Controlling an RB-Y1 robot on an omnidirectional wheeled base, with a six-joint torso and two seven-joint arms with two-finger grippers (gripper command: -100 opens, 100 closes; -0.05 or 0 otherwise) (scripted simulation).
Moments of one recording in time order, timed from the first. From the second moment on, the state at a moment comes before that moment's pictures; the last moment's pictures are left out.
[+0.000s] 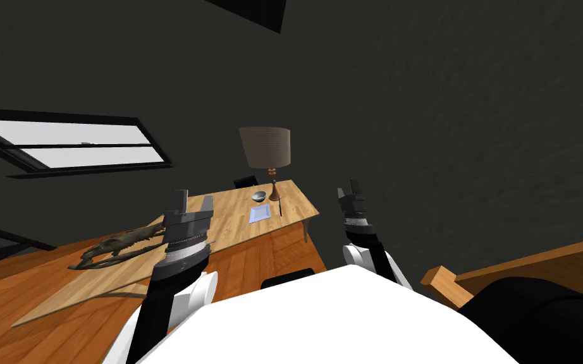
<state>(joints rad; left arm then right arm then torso) 0.48 0.03 0.06 -2.33 -0.10 -0.52 0.02 0.53 -0.01 -0.07 -2.33 0.00 -0.42 0.04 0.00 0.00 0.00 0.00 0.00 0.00</state>
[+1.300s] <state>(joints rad) 0.40 0.18 -0.07 -2.01 -0.02 -0.62 -0.14 0.53 -0.01 -0.07 -2.33 0.00 -0.42 0.04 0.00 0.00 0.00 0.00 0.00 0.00</state>
